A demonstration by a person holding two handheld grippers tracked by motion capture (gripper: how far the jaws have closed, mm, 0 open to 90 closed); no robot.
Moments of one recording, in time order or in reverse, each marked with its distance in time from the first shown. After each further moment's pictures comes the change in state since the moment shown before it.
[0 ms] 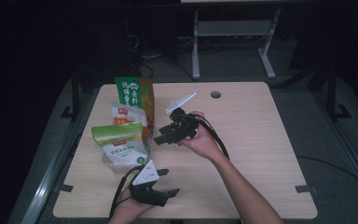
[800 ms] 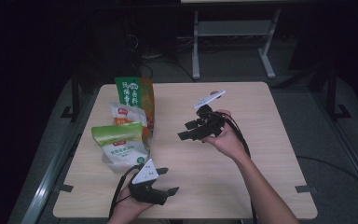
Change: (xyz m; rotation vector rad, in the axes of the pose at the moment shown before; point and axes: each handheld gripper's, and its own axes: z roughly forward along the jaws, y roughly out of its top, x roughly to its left) left arm 0.002 0.001 -0.001 -0.001 0.012 -0.004; right arm -0.025 -0.035 -0.056 -0.017 -0.115 0.070
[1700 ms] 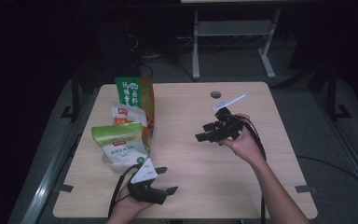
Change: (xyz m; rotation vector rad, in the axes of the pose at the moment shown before) left arm 0.002 0.001 -0.003 -0.006 0.003 0.000; right arm -0.017 -0.033 -0.033 0.009 -0.066 0.081
